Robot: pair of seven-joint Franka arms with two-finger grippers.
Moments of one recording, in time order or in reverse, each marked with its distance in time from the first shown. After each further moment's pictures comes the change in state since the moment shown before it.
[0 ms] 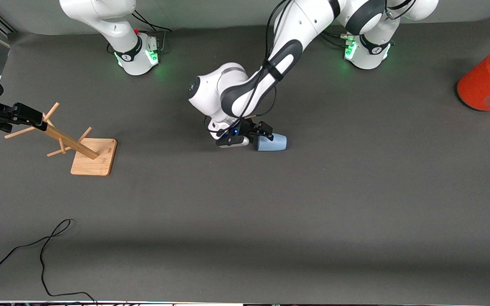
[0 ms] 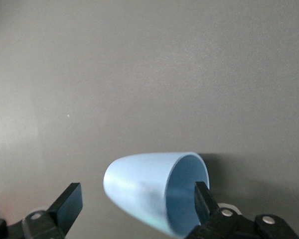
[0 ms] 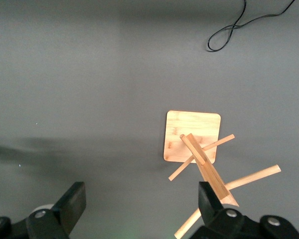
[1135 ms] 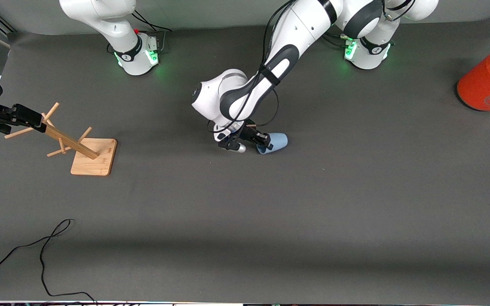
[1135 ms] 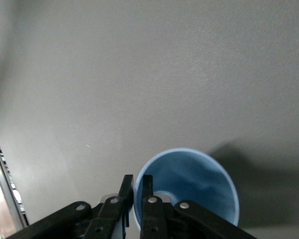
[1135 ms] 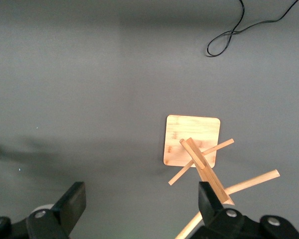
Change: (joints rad) left arm 0.003 0.005 0.005 -0.010 0.093 -0.046 0.287; right arm 0.000 0.000 0.000 0.000 0.000 0.019 0.000
